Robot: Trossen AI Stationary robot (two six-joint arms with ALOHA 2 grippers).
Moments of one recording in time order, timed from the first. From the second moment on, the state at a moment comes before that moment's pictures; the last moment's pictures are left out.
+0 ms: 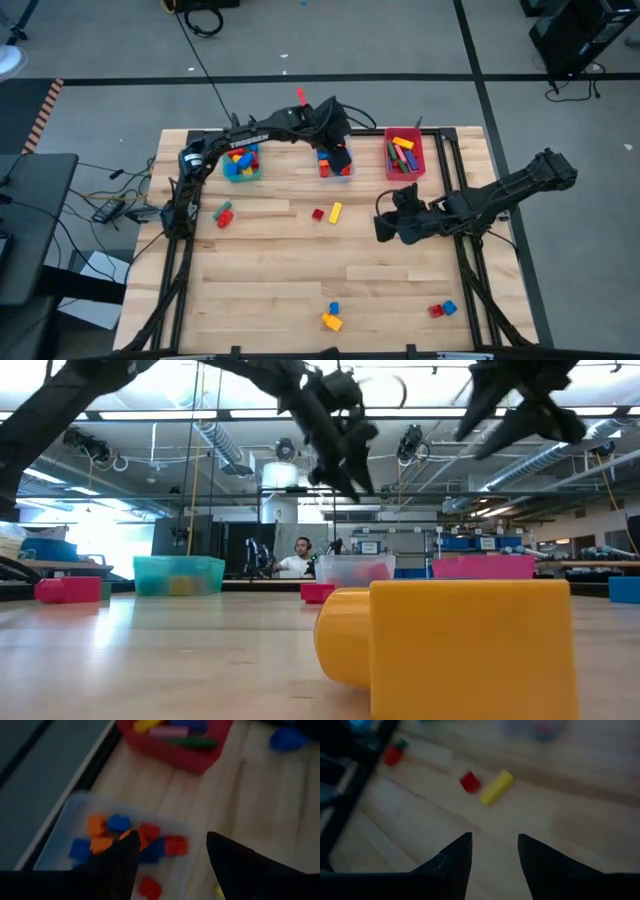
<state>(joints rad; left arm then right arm) 0.39 2.08 1.99 -0.78 0.04 -0.03 0.35 1.19 0.94 -0.75 0.52 1.42</state>
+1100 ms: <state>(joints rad) -0.20 1.51 1.06 -0.10 -0.61 -0.54 0.67 1.25 0.95 -0.71 0.42 1.18</state>
